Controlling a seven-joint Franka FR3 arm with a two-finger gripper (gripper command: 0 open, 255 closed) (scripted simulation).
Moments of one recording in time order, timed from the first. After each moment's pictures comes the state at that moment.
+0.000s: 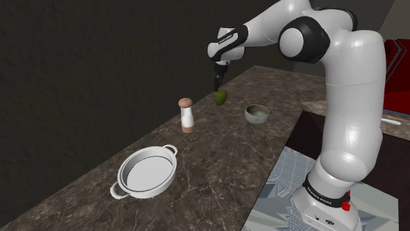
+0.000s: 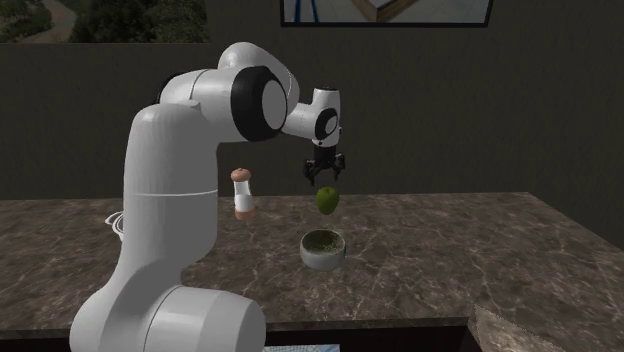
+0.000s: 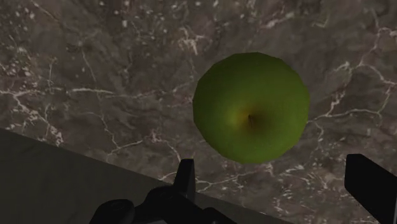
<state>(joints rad) -0.07 0.36 -0.27 -1.71 0.19 2.21 -0.87</state>
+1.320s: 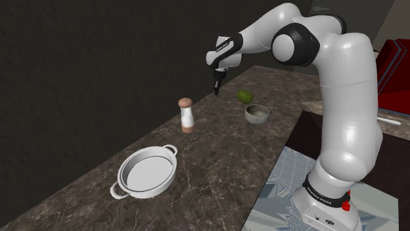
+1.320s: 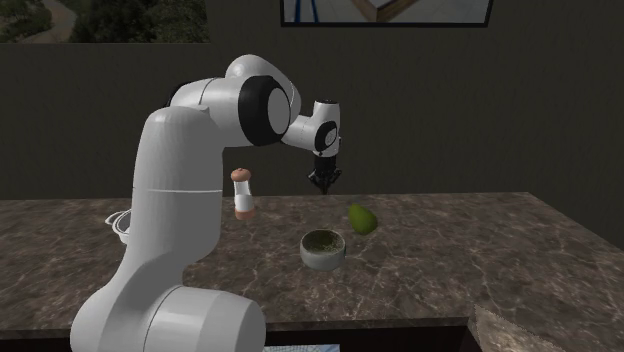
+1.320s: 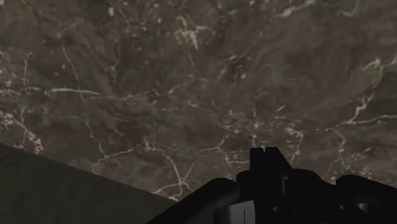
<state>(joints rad) -0.08 0.43 -0.26 -1.71 0.22 2.27 -0.90</state>
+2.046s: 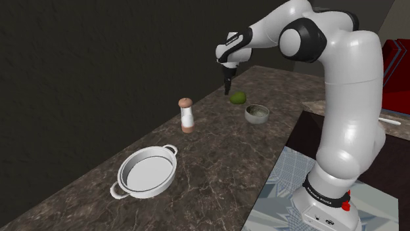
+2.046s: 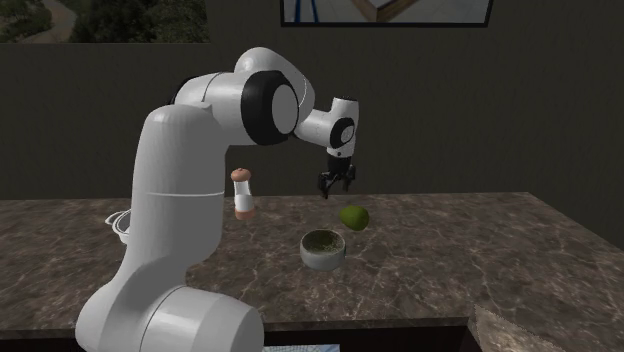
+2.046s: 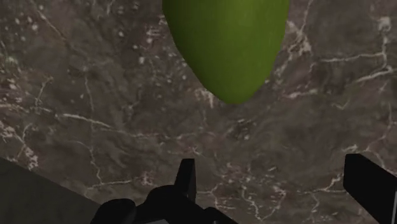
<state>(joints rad) -0.18 0.38 -0.24 -1.72 0.22 2.14 -1.18</state>
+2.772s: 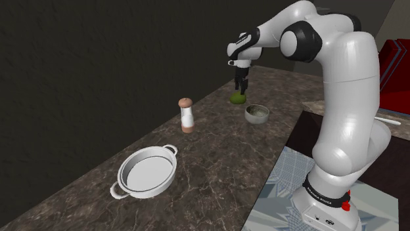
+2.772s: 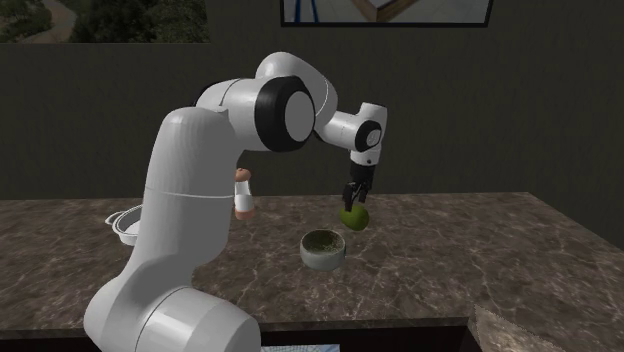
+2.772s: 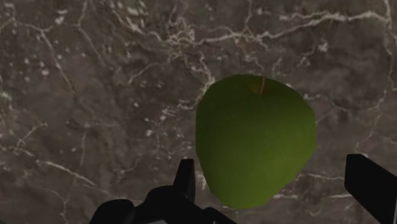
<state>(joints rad) -0.31 0.43 -0.25 -1.66 0.20 1.99 -1.58</state>
